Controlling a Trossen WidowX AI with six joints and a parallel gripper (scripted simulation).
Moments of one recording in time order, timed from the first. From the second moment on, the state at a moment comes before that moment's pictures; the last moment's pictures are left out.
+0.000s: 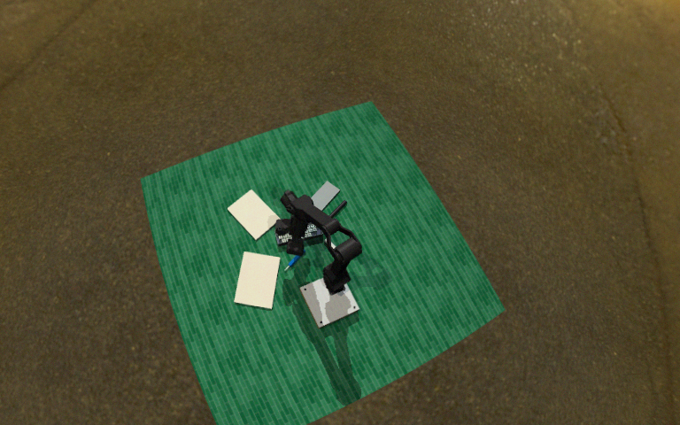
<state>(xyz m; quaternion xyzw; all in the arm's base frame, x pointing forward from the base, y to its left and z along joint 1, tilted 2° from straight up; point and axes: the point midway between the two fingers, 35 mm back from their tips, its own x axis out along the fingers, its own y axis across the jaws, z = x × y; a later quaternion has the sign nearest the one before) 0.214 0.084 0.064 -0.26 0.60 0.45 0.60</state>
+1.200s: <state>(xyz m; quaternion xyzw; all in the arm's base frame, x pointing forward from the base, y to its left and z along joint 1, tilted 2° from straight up) 0.178 0.090 0.044 -0.43 0.27 0.73 0.46</state>
